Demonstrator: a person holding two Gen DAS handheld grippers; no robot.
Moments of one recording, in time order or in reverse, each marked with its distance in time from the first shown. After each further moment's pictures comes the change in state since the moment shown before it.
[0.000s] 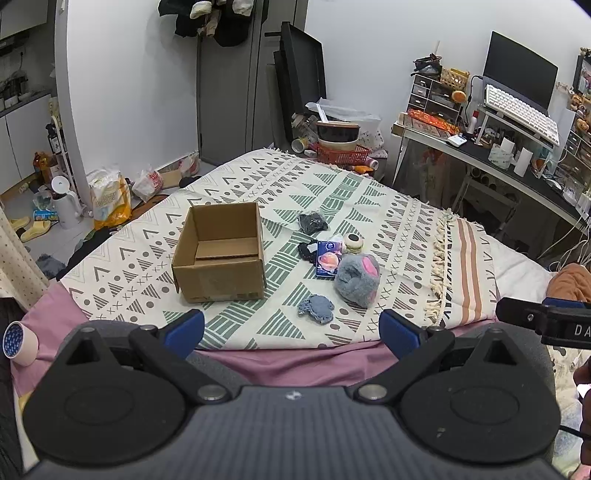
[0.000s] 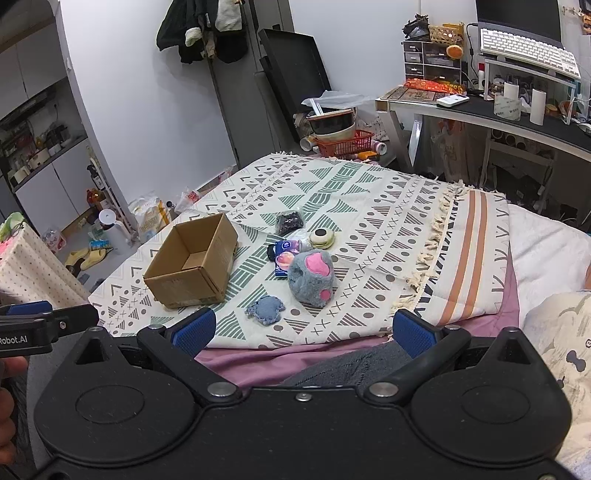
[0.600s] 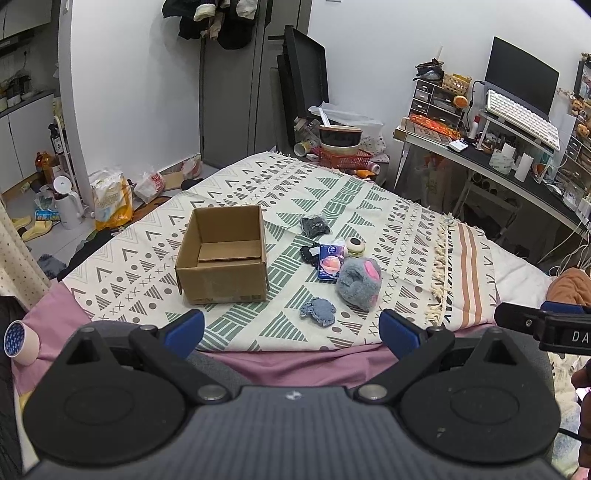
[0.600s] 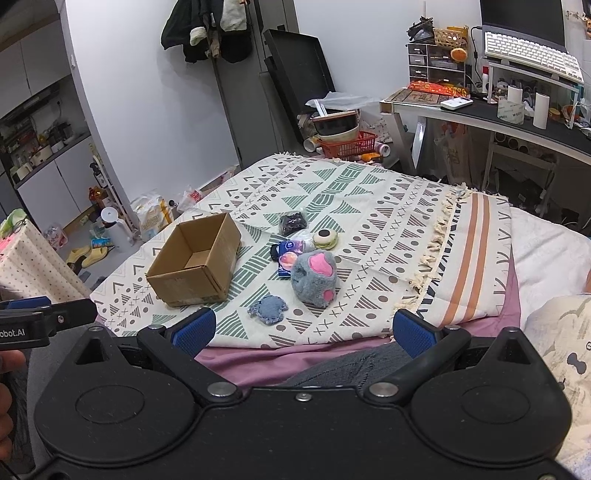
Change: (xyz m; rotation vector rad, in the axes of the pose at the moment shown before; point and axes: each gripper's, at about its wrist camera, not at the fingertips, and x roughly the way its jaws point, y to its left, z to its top) left arm -0.003 0.007 0.000 -0.008 -0.012 0.000; right arm -0.002 0.003 -0.001 -0.017 -0.004 0.004
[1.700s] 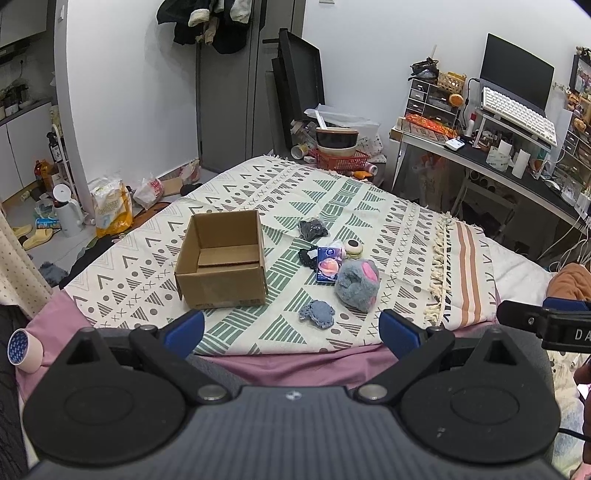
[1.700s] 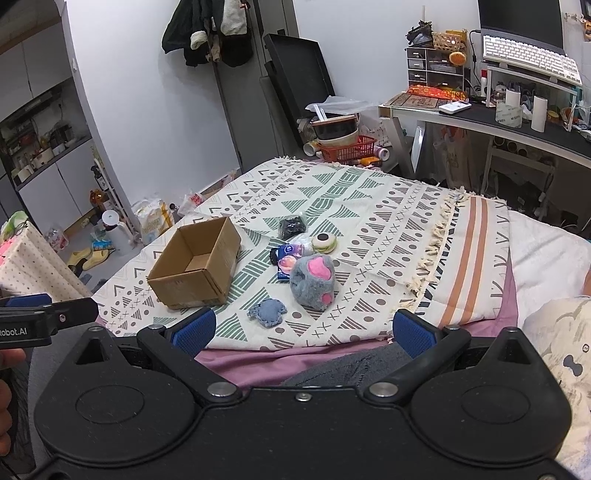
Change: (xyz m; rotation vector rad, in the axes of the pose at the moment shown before) left arm -0.006 -0.006 0.004 0.021 -0.005 0.004; right arm -0.006 0.000 0.001 0.004 -0.011 0.003
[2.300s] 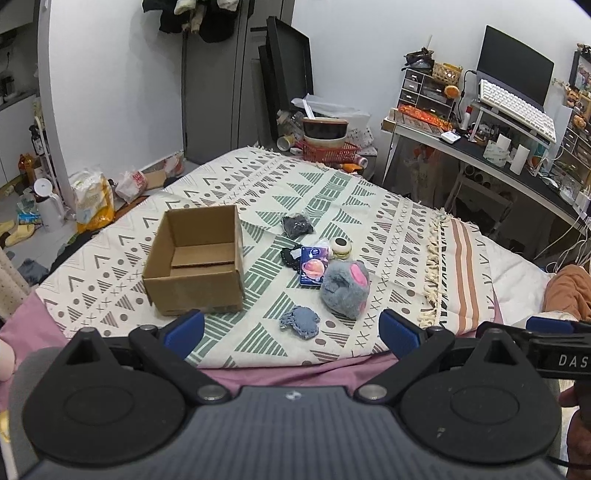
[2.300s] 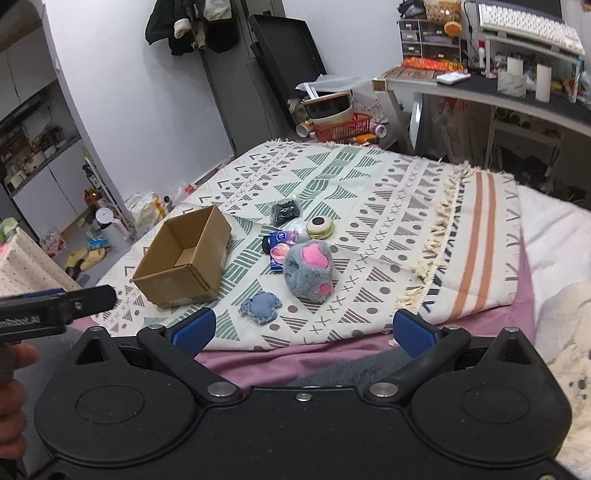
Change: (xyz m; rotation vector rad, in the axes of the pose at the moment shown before) left arm 0.061 -0.016 0.012 -0.006 0.032 -0.042; right arm 0.052 -0.020 0.004 0.062 0.059 0.018
